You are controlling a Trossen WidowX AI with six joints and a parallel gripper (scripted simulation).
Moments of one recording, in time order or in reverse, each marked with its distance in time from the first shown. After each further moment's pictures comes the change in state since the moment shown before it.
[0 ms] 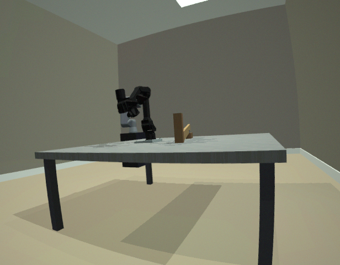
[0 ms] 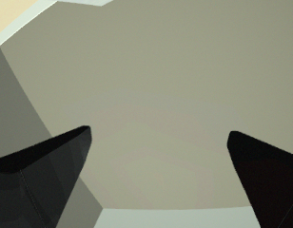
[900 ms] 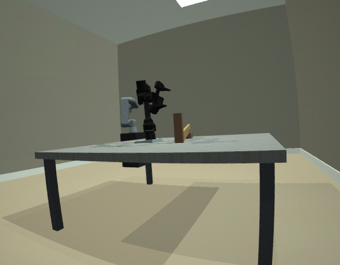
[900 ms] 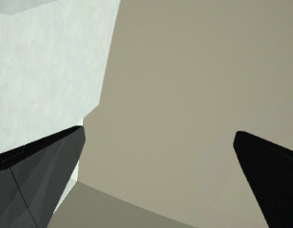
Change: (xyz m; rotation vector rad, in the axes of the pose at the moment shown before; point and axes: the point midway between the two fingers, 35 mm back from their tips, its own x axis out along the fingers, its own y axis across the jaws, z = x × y) arm 0.131 -0.064 0.017 0.890 -0.194 0.065
